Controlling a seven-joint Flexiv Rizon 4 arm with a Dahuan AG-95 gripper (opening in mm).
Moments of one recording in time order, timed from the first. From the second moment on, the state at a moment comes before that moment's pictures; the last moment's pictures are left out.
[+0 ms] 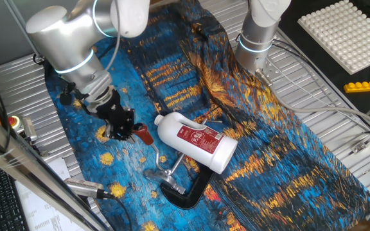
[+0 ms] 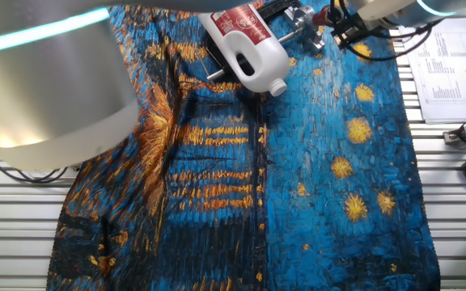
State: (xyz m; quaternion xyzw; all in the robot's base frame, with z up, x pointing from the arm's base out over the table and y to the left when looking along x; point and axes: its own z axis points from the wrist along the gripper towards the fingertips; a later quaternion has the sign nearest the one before) arm 0.591 0.168 0.152 -0.87 0.45 0.16 0.14
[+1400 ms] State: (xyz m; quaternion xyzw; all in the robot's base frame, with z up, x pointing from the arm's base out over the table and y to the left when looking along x) arm 0.561 0.206 0.174 -0.86 0.45 0.20 0.14
